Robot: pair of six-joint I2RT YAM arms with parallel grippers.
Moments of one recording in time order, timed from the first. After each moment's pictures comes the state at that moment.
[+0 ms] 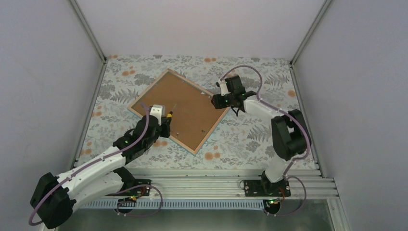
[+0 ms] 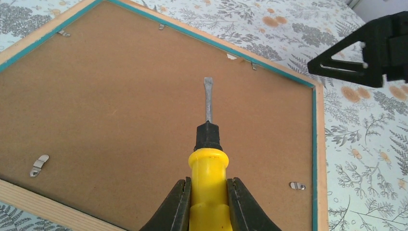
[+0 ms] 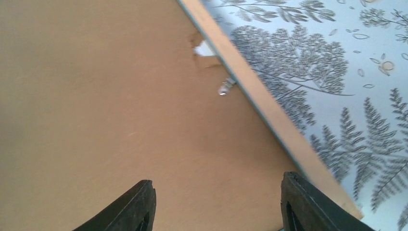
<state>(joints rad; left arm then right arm) -0.71 0.86 0.48 -0.12 -0.25 -0.46 0.45 1.70 1.12 -0.29 -0.18 0.15</state>
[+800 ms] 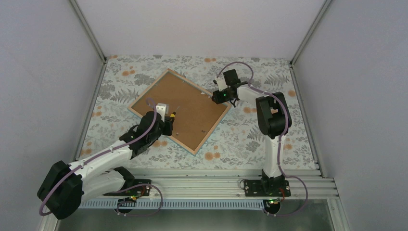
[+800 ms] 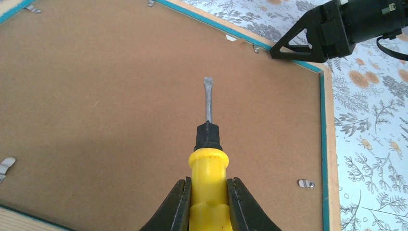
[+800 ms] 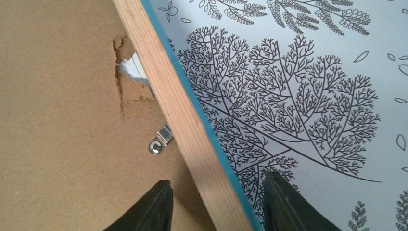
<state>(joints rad) -0.65 1.03 0.47 -0.01 -0.14 -0.43 0.35 2.12 1.45 -0.36 -0.29 -0.02</state>
